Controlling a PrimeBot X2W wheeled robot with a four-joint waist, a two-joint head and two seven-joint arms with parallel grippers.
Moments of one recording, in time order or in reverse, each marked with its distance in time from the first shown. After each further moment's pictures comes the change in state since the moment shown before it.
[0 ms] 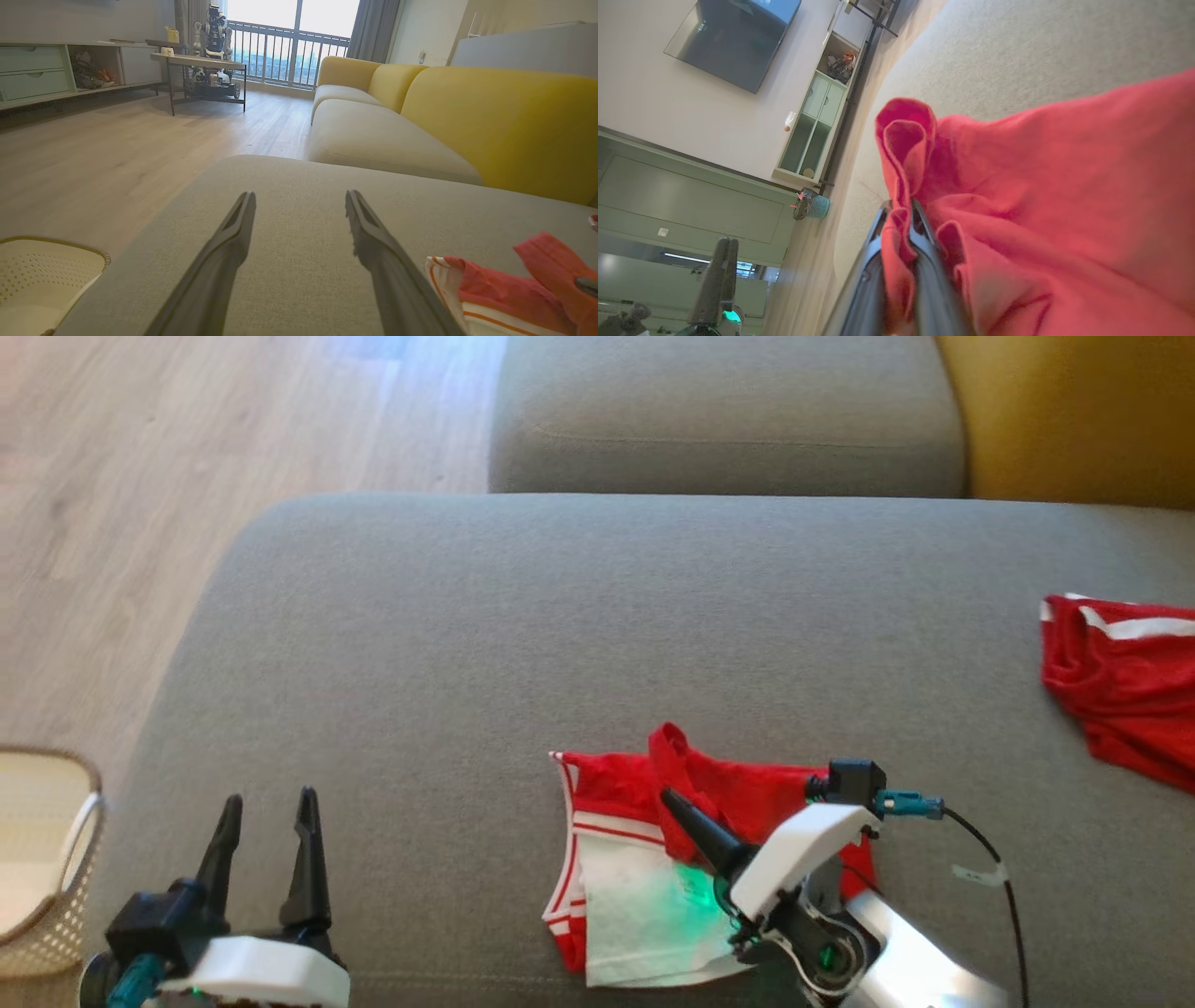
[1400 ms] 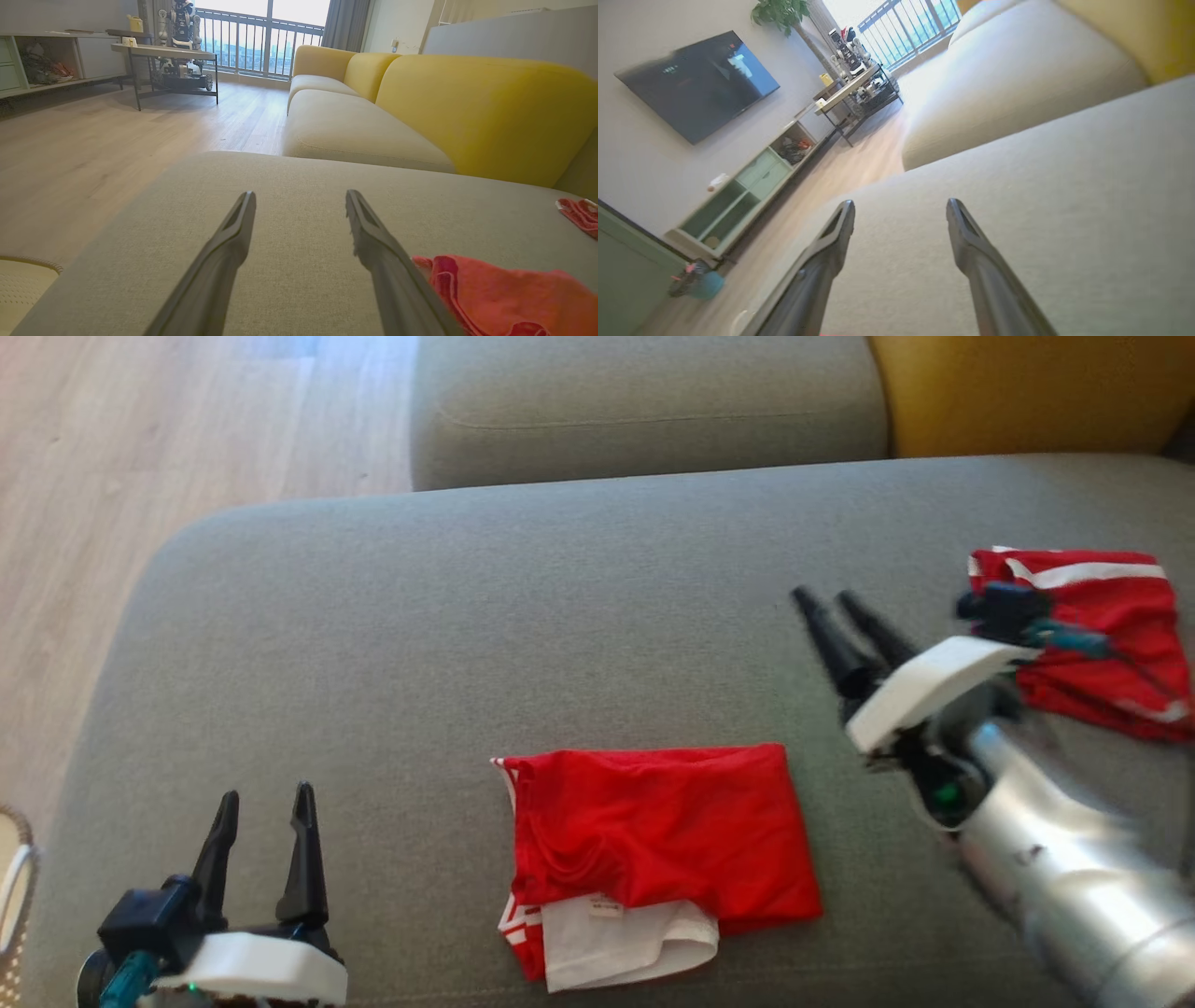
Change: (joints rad) left arm -0.005 0.000 0.000 0.003 -0.015 0.001 0.000; right arm -0.355 -0.197 0.170 0.174 -0.023 0.000 -0.269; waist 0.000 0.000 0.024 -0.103
